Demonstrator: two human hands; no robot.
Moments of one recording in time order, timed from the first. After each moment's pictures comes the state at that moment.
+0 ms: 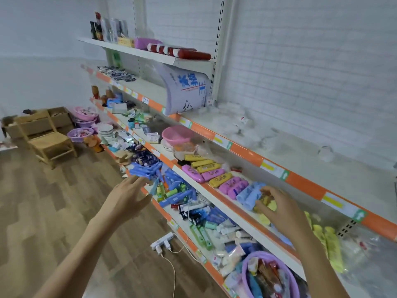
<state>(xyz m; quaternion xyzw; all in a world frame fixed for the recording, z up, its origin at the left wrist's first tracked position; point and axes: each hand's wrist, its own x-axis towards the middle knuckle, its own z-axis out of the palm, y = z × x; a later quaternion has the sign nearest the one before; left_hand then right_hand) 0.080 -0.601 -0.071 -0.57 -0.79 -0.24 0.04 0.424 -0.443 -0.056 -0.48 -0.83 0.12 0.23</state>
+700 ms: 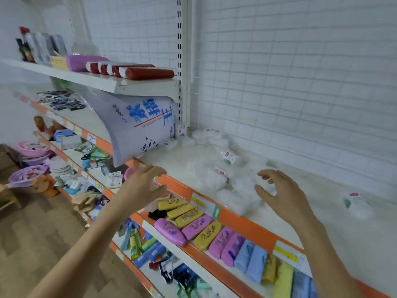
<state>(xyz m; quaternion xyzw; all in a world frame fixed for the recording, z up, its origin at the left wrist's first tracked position) 0.003 -0.246 -0.017 -0.70 -0.66 -0.27 0.03 0.340 -0.163 -0.009 -0.50 -0.81 0.06 0.31</state>
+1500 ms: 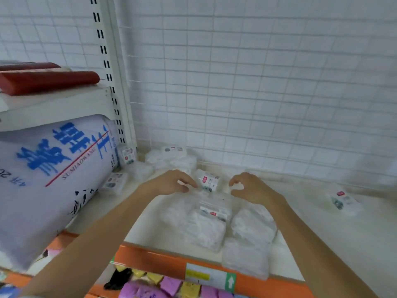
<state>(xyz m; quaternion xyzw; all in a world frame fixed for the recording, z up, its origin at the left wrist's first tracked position) 0.024 0.056 -0.032 -0.83 -0.44 -0.14 -0.32 0.285 0.004 -0.025 -0.65 -0.74 0.16 0.10</state>
